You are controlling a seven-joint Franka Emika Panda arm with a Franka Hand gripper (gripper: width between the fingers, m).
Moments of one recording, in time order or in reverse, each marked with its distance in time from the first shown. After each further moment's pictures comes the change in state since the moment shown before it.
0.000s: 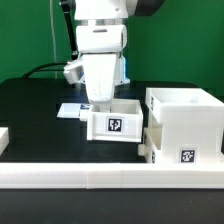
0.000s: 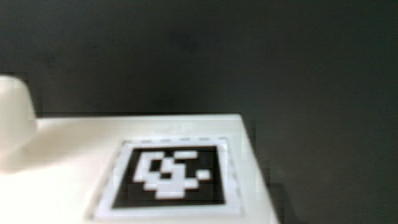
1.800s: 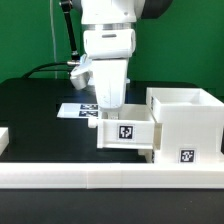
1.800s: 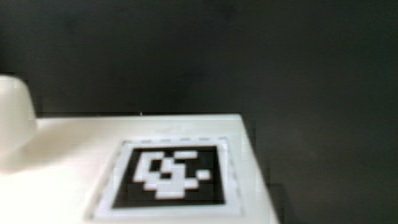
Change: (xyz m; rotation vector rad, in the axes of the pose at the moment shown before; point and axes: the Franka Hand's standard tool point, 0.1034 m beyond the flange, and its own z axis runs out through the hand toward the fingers) arm 0.017 0.014 0.006 0.011 0.009 -0.029
